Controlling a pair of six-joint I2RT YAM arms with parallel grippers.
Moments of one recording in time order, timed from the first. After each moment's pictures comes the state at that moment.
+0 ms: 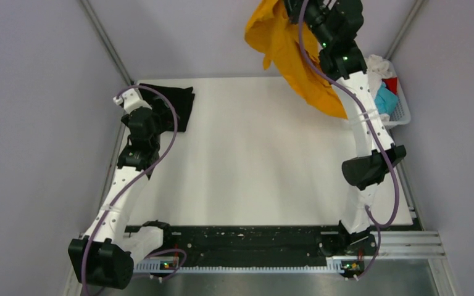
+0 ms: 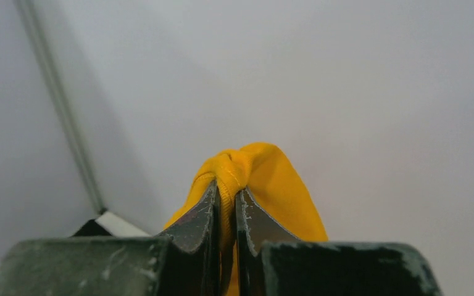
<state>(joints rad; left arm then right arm) -0.12 1.03 0.92 -0.14 -0.32 -0.48 0.33 1.93 2.40 -0.12 -0.16 0.01</state>
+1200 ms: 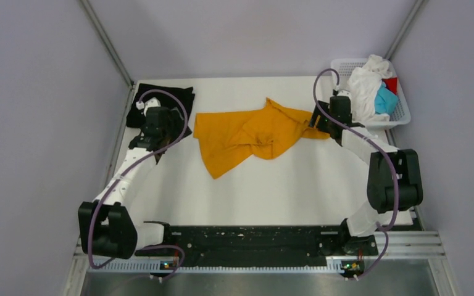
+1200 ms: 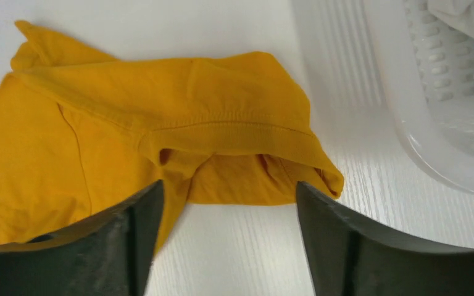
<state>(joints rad) -0.12 1.24 0.94 -0.35 -0.19 -0.58 0.11 1.62 1.00 -0.04 0.08 0.36</state>
